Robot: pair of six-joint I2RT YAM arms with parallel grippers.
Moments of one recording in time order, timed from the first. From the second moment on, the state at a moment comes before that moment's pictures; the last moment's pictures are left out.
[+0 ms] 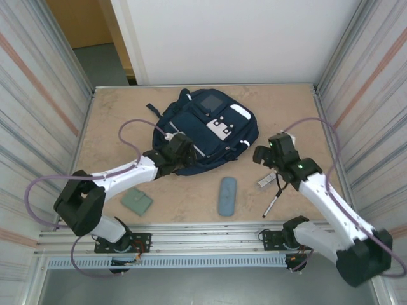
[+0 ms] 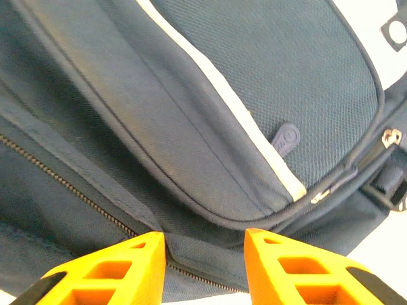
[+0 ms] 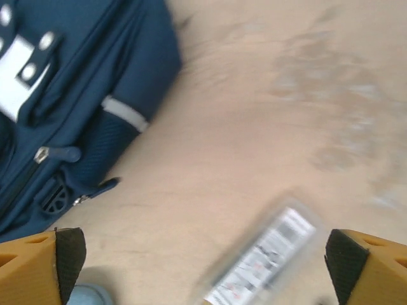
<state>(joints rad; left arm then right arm) -0.76 1.50 0.92 -0.32 -0.19 -0.79 0.41 0.92 0.78 -0.73 0.32 0.63</state>
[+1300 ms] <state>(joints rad) -0.92 1.98 1.65 -0.82 -0.23 -0.39 0.34 0.76 0.63 -0.86 0.02 0.66</state>
